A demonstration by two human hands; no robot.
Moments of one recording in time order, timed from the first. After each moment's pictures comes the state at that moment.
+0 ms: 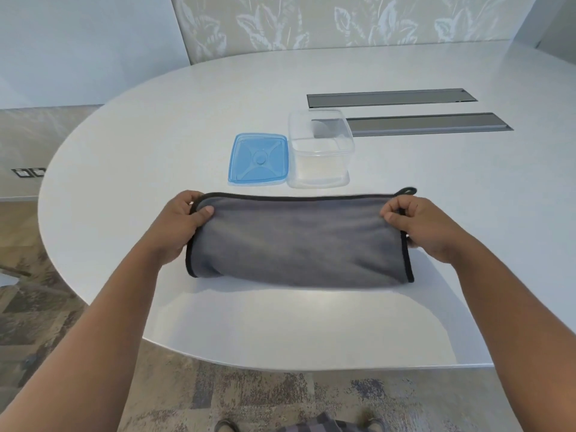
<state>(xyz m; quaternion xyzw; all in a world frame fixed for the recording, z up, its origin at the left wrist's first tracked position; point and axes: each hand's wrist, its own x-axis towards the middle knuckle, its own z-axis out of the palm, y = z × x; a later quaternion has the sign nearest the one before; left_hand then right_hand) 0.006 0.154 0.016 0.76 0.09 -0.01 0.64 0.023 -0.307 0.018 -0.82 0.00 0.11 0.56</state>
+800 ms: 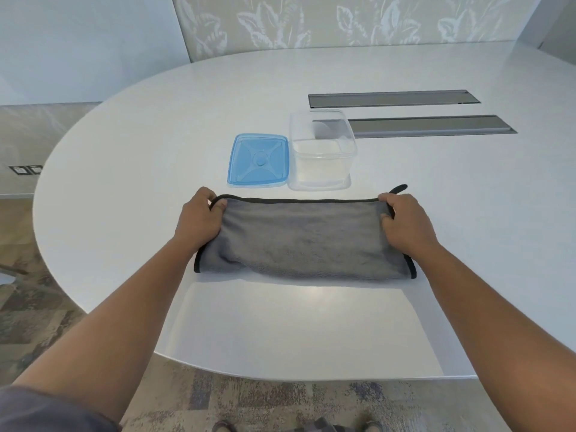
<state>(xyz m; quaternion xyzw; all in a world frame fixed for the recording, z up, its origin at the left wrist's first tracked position) 0.050 0.131 -0.017 0.92 0.13 0.09 0.37 0.050 -0.278 -0.006 -0.96 0.04 -0.05 0.28</state>
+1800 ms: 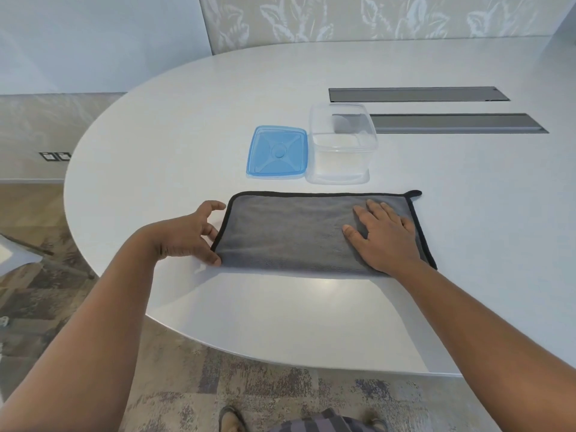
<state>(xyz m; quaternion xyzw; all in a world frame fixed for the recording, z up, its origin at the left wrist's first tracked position) -0.016 0.185 0.025 0.87 0.03 -0.28 0.40 0.022 -0.219 -0.035 -0.99 -0.07 -0.01 0.11</state>
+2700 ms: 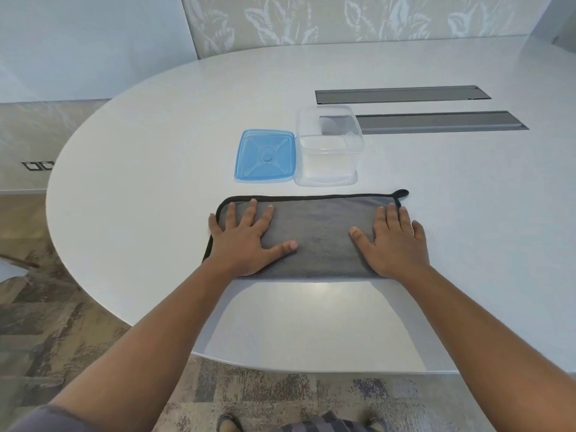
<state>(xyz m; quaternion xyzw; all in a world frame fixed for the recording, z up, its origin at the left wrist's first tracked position) 0.002 0.064 -0.032 1.00 0.00 -0.06 0.06 0.008 -0.241 -0.030 -1.00 0.02 0.04 0.06</state>
